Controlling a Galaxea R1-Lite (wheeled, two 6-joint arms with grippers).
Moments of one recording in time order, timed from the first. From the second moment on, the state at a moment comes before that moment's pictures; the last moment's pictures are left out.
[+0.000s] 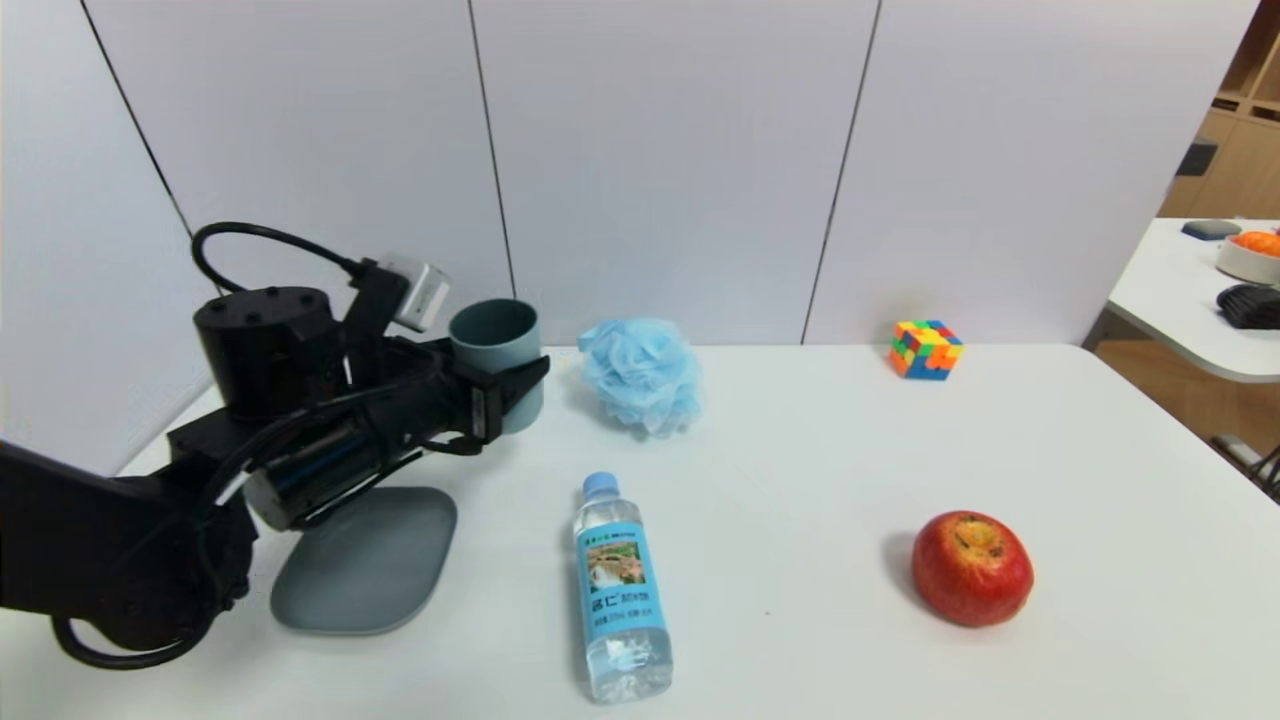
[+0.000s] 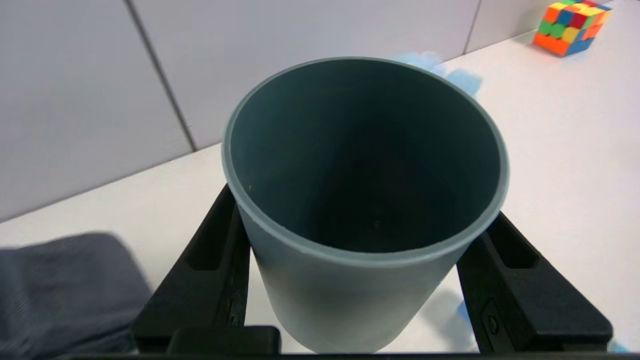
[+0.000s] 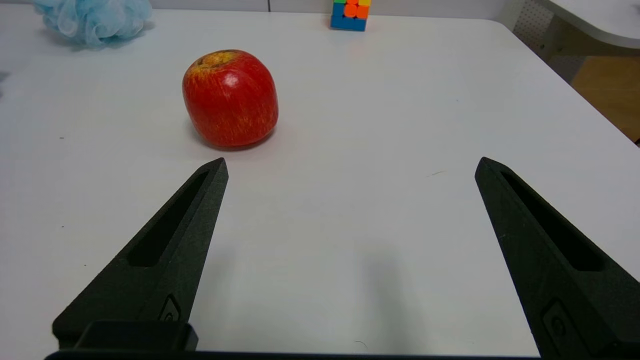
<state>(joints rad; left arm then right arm) -0.39 1.70 -0.63 -1.02 -0.12 0.05 0.01 0.00 0.00 0.00 0.00 -0.04</state>
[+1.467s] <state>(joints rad) -0.24 1.56 -0.11 -1.25 -0.11 -0.01 0.01 0.00 0.00 0.00 0.00 -0.04</state>
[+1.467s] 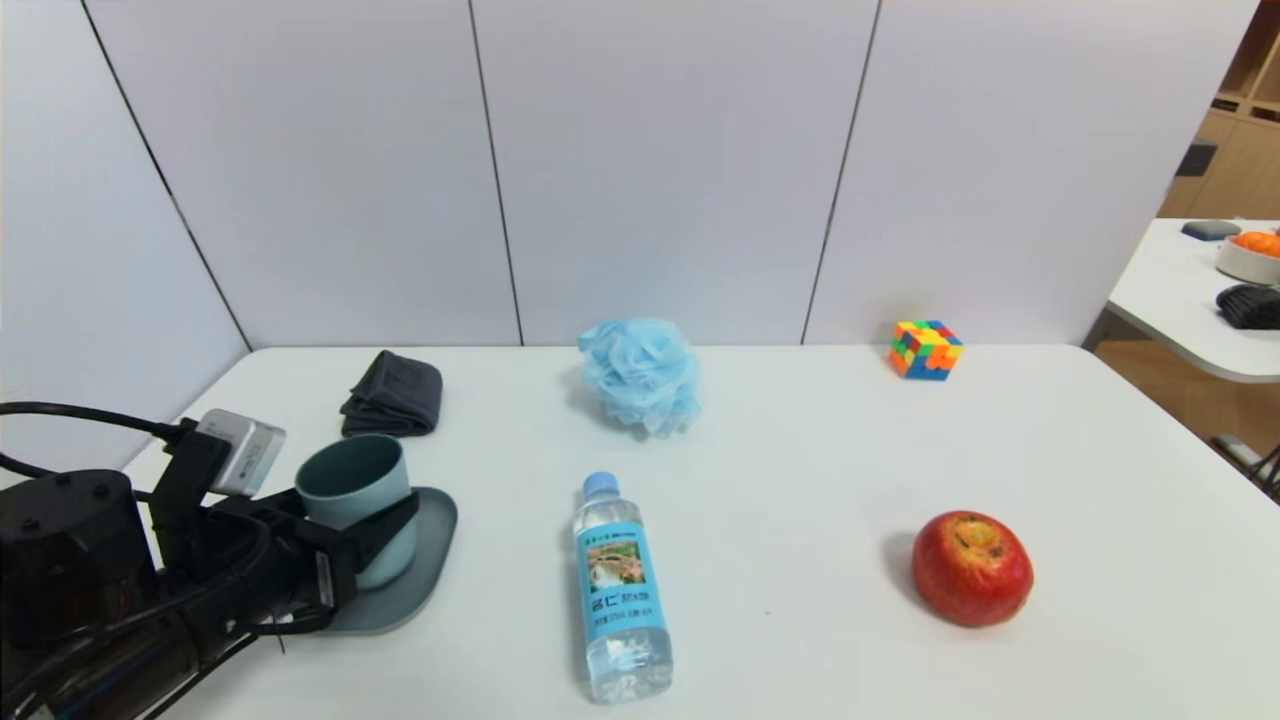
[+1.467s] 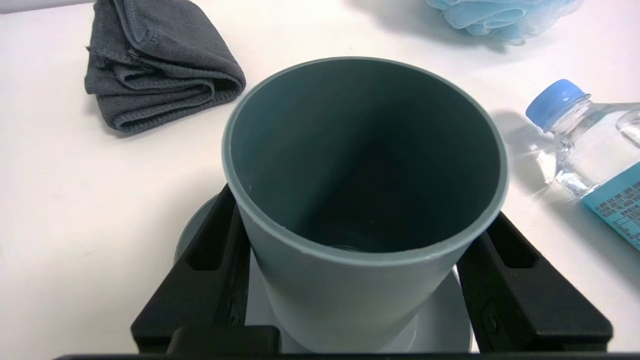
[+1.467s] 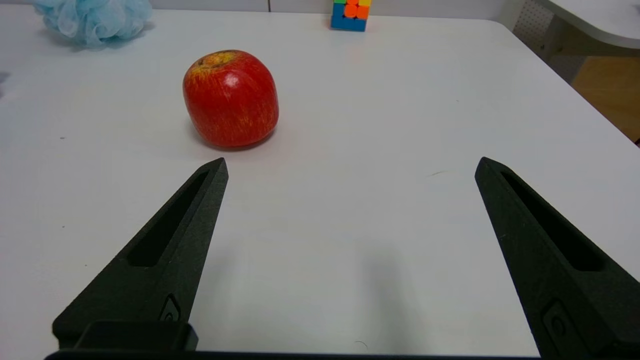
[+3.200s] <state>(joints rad) -0.24 1.60 -0.11 -1.29 -0.11 -0.02 0.01 0.00 0.00 0.00 0.00 -0.04</state>
